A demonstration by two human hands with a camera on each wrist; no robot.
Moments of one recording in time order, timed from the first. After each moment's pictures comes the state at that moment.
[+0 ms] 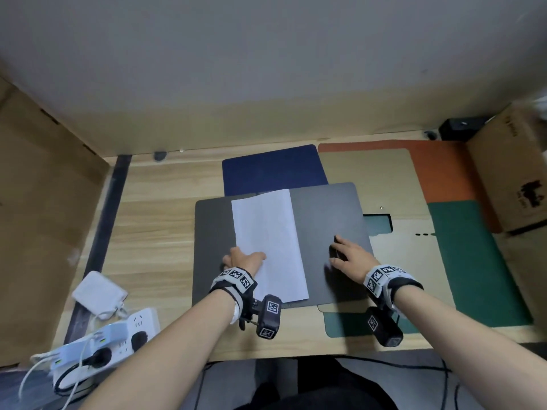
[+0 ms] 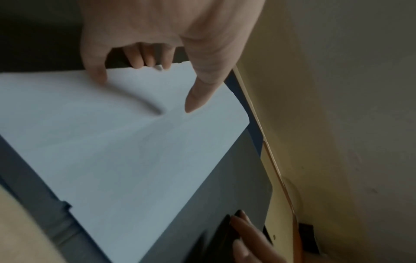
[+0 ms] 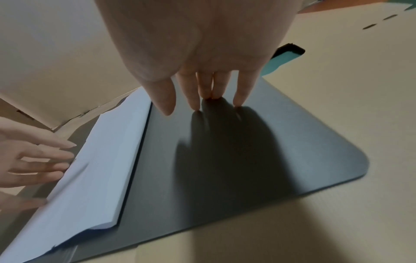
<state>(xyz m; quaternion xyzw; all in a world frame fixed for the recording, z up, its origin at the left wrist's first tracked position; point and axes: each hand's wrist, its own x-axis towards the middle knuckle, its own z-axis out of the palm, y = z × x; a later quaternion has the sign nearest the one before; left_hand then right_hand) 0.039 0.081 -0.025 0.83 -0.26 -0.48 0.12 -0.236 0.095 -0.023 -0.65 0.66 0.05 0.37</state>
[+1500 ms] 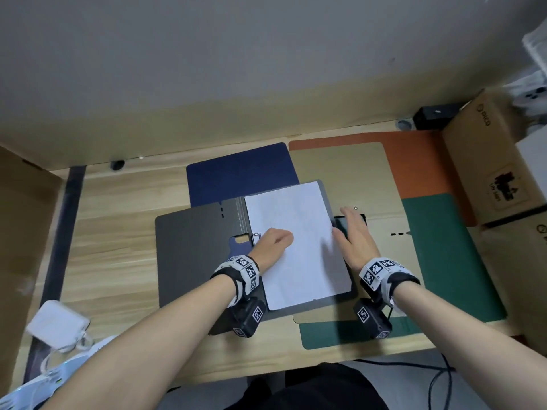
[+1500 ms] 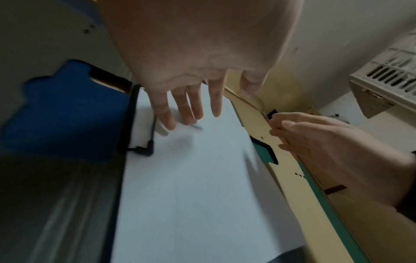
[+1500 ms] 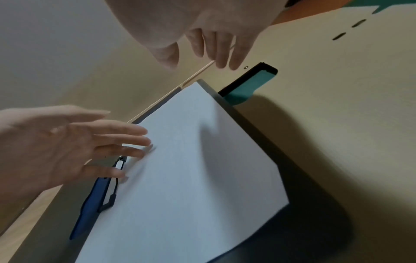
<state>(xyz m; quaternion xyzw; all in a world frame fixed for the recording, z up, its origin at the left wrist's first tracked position) -0.069 0.024 -0.023 0.56 -0.58 -0.59 0.08 -0.299 0.067 -0.021 -0.59 0.72 -0.17 0.32</state>
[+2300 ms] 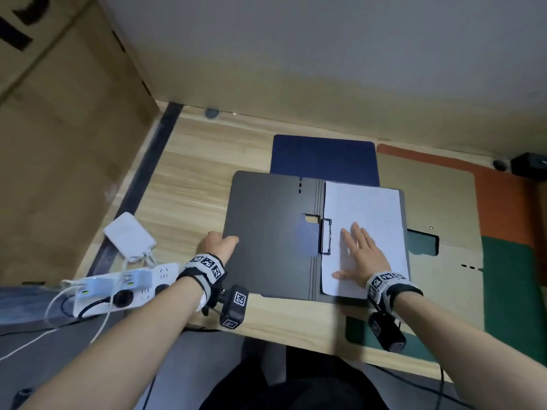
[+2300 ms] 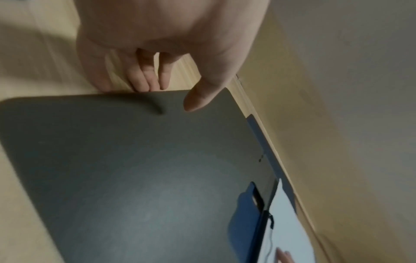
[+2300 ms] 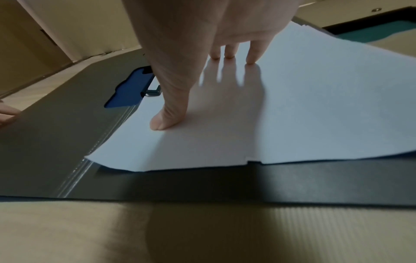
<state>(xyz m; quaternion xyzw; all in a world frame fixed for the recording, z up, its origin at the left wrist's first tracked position) 0.176 0.100 -0.041 0.86 -0.27 -0.41 0.12 -0.177 0.074 -0.059 -0.75 0.60 0.16 0.21</state>
